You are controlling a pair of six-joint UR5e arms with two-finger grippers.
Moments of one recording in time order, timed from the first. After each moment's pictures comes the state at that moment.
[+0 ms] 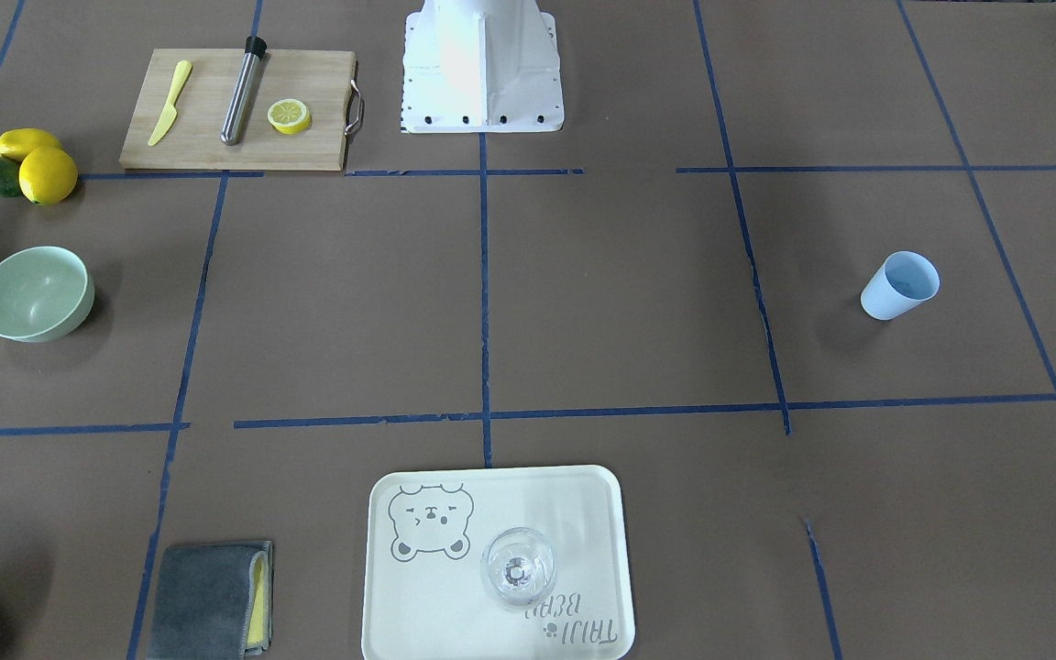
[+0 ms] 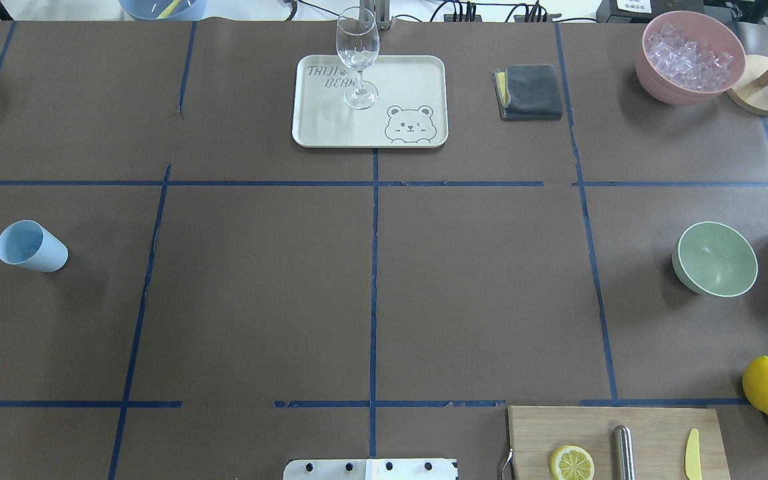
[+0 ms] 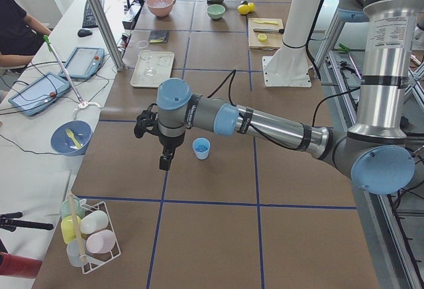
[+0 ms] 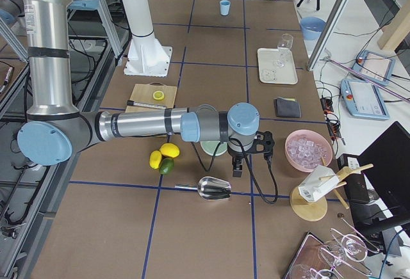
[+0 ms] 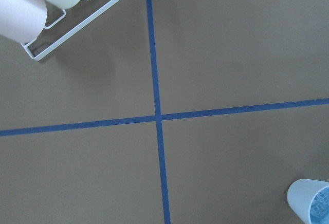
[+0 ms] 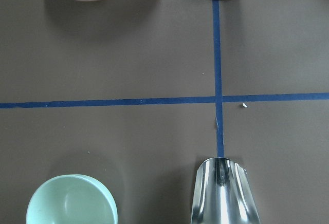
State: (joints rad) left arm -1.56 -1.59 -1.86 -1.58 -2.34 -0.04; right arm 1.56 -1.56 1.70 -1.60 2.46 0.12
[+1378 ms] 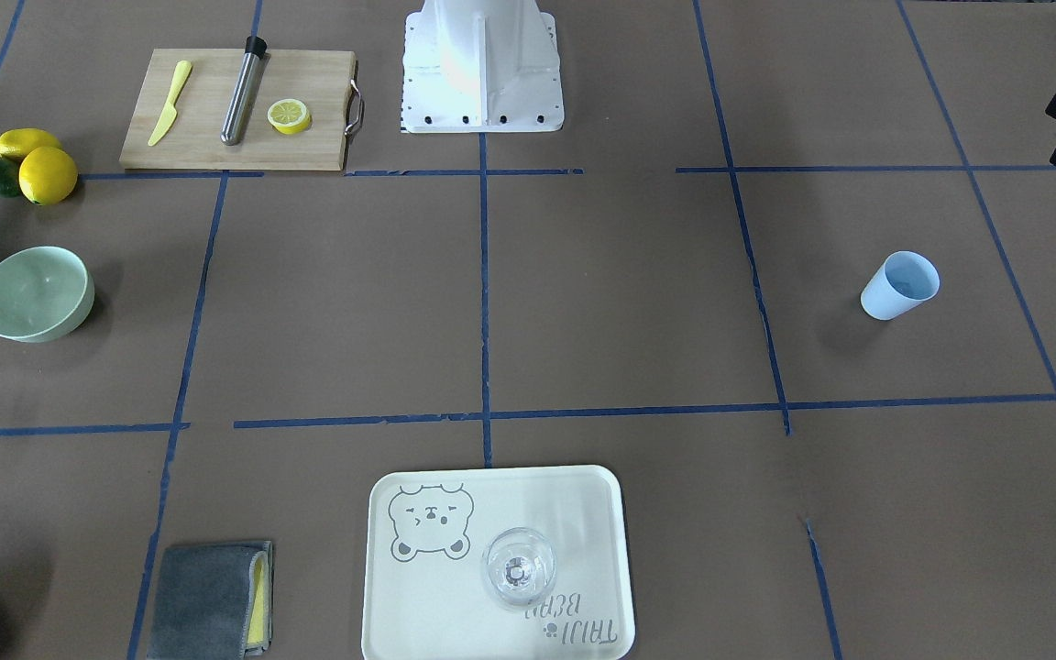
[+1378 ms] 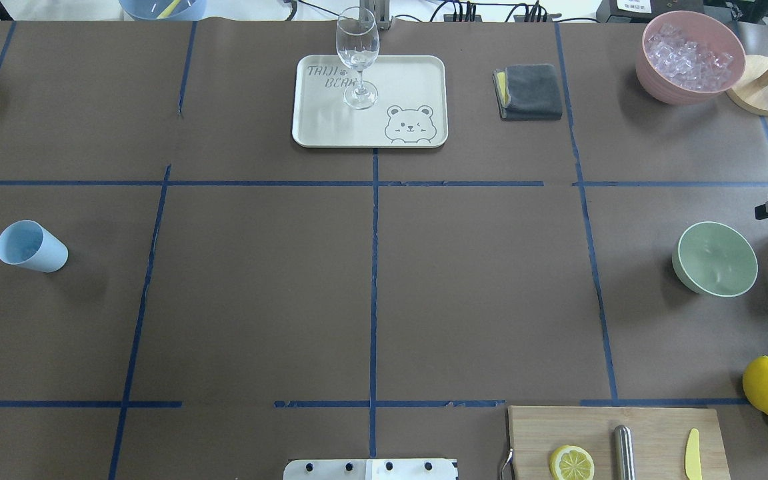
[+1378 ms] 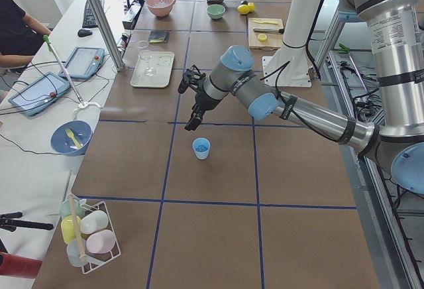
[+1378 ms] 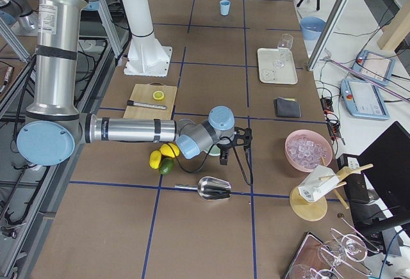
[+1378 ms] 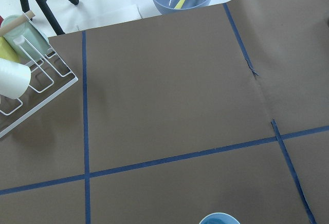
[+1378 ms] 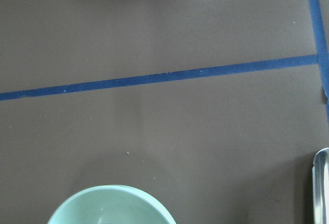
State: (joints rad) left arm -1.31 -1.29 -2.19 -2.07 -2.08 -0.53; right arm 1.21 -1.71 1.63 -0.89 2.34 0.78
